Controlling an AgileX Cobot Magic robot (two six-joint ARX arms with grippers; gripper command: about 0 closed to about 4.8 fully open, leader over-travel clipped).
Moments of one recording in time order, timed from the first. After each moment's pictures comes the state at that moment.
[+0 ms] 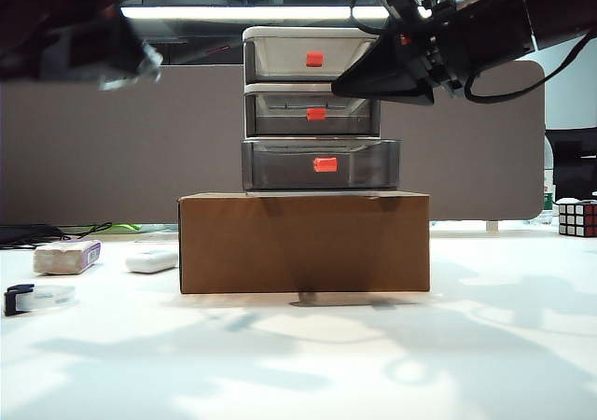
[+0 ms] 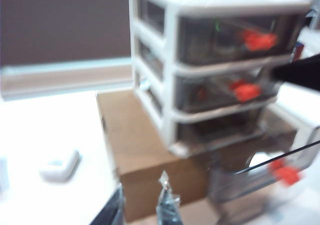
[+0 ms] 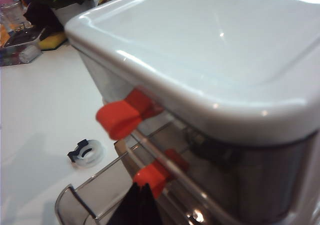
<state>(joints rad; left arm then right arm) -0.93 0.87 0.29 0.46 -0.57 -0.11 0.39 1.42 0.75 0.44 -0.57 0.05</state>
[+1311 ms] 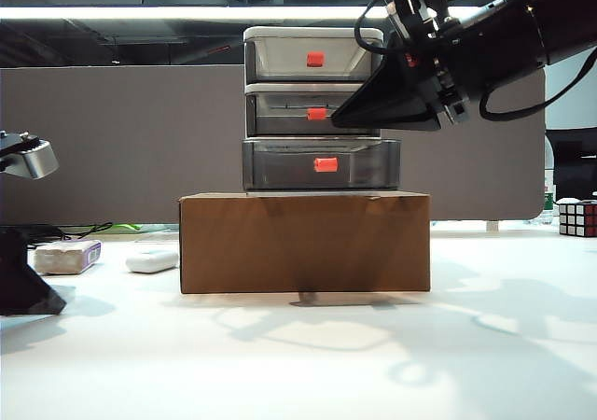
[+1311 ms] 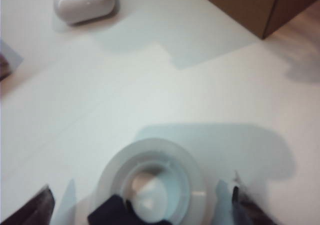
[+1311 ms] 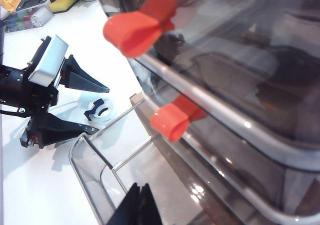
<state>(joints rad) -0.02 1.39 0.30 0.42 0.40 0.49 0.39 1.42 0.75 0.27 -0.63 0.00</state>
